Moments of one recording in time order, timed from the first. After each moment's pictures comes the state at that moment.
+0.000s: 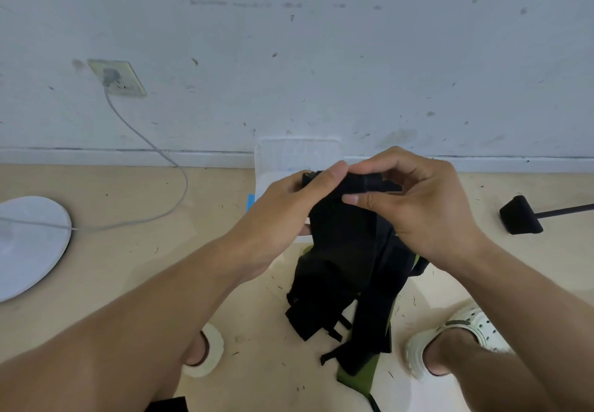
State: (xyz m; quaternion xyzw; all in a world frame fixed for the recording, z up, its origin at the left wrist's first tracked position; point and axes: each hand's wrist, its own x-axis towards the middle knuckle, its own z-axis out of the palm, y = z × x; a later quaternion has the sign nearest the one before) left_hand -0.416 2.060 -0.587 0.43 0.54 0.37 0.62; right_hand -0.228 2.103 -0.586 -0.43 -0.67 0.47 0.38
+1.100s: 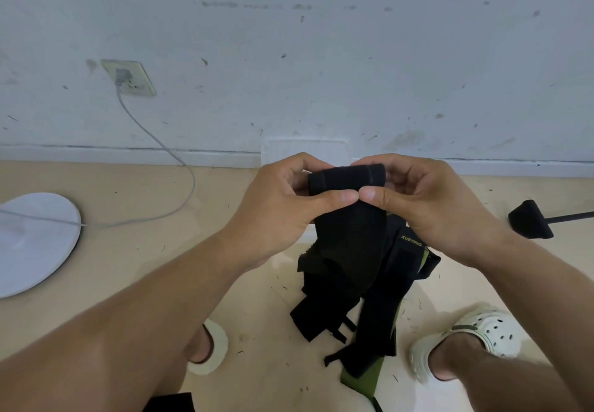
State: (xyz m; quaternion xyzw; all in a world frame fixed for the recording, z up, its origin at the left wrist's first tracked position) left_hand -0.427 2.062 -0.594 0.46 0.55 0.44 0.54; right_hand -0.219 2.115 -0.581 -0.43 -0.67 0.55 0.27
